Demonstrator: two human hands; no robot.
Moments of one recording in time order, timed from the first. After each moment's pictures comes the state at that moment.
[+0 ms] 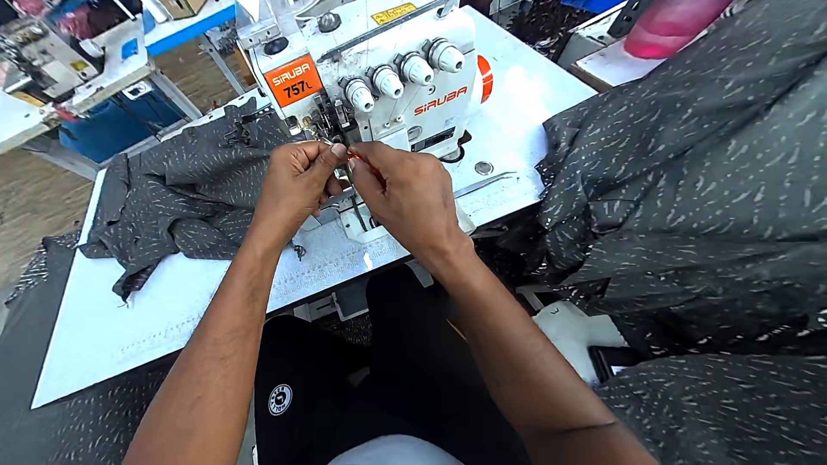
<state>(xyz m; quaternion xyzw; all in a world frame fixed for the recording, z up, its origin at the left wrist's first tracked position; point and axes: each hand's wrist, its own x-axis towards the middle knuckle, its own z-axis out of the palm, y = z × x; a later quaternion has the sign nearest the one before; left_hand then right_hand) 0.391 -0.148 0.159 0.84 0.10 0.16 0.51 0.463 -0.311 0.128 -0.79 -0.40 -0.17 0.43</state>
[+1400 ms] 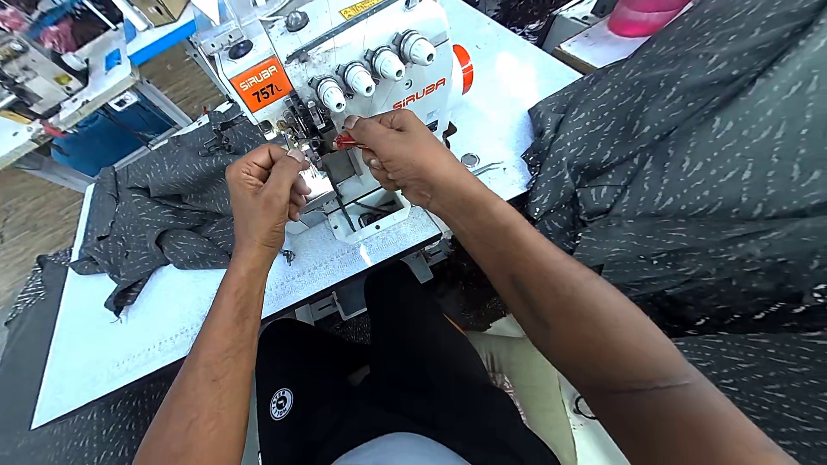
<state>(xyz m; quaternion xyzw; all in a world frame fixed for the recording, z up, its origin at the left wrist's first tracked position) 0.383 -0.149 0.145 0.79 0.06 0.30 0.53 0.517 -0.315 0.145 -0.56 -0.28 0.34 0.71</state>
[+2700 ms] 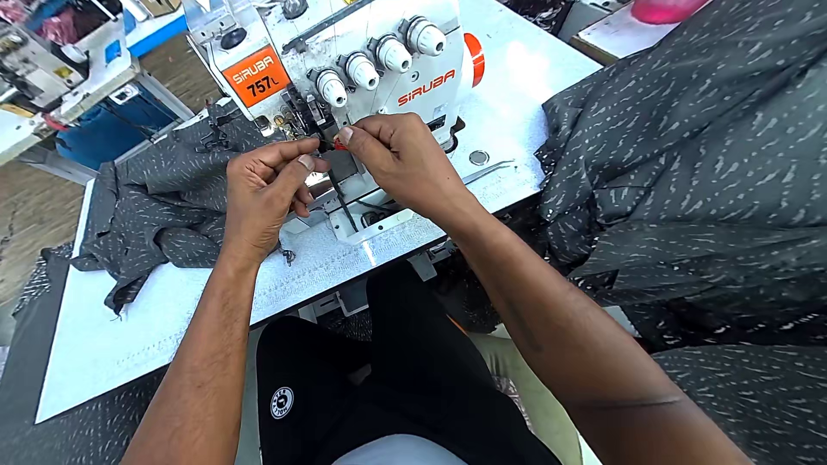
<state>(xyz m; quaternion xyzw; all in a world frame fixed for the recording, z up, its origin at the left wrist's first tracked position) 0.383 -0.142 0.149 0.81 0.03 0.22 0.55 0.515 -0.316 0.132 -0.67 -0.45 0.05 0.59</state>
